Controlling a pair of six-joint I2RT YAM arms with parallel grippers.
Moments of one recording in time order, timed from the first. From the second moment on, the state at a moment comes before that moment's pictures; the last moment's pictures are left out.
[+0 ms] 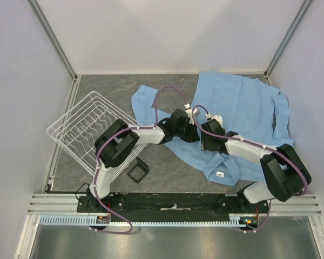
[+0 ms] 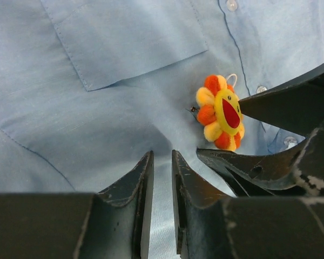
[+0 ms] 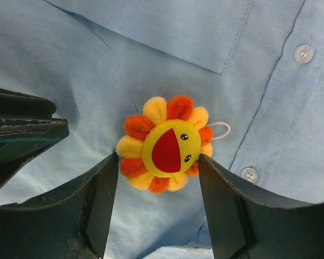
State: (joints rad) left arm -0.84 2.09 1.26 0.22 0.30 -0.40; right arm 0.51 1.43 0.68 -0.29 0.31 0.44
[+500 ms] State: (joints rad) left arm -0.84 2.09 1.25 0.19 0.26 -0.44; right arm 0.54 1.43 0.72 -0.32 0.45 0.45
